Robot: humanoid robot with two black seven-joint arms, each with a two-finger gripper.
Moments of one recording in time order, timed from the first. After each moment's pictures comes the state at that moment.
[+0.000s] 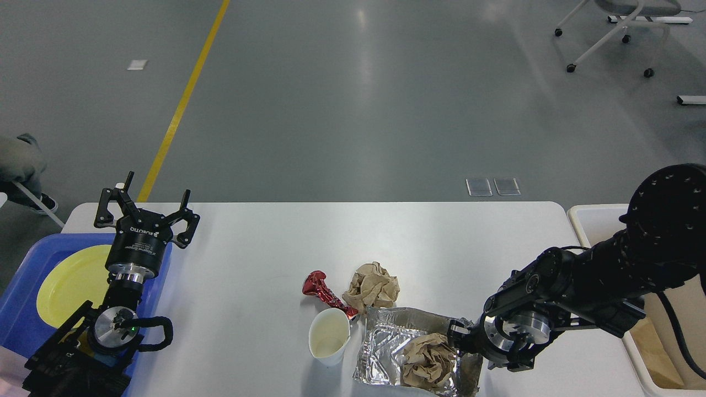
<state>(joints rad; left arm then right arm) -0.33 0.19 -1.25 -0.78 0.08 -0.53 -0.34 1.41 -0.09 -1.06 1.36 0.22 -0.04 -0.27</state>
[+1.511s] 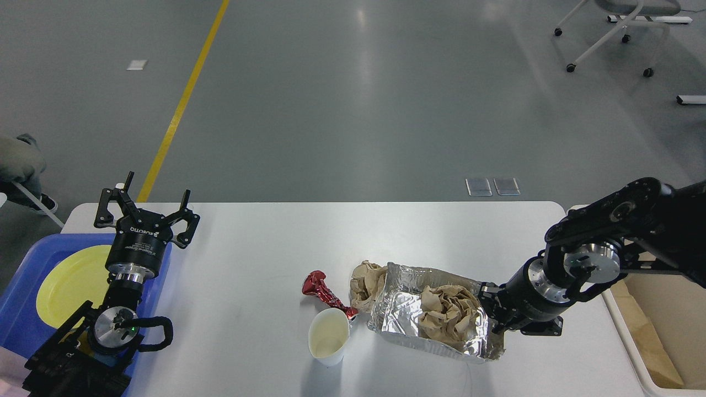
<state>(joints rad) -0.33 0.19 -1.25 -0.78 0.08 -0.53 -0.34 1.72 -0.37 -1.06 1.52 0.22 0.26 -0.29</state>
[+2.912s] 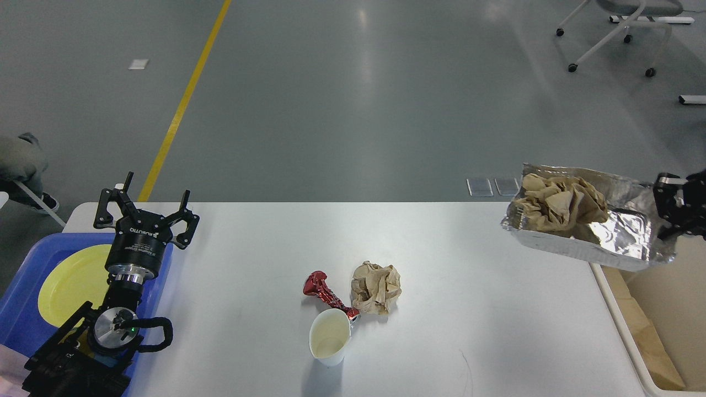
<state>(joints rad) -0.33 0.19 -1.25 -0.78 0.08 -0.53 -0.34 2.16 -0.73 -1.51 1.30 0.12 0.66 -0.29</state>
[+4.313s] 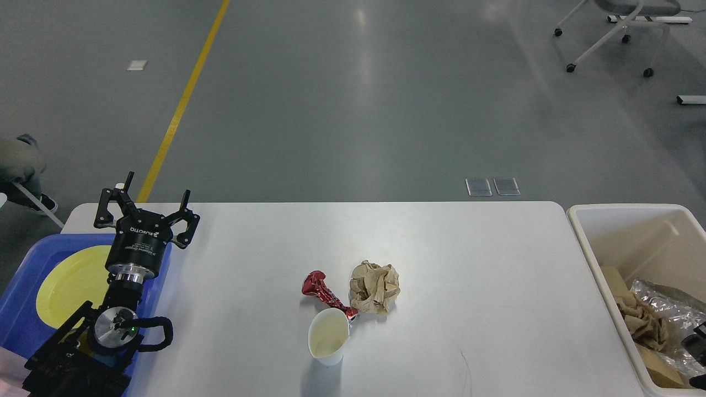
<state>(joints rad) -0.33 0.19 -1.25 -0.78 0.08 -0.53 -0.34 0.56 -0.44 -0.65 0.16 0.01 -0.08 -0.29</state>
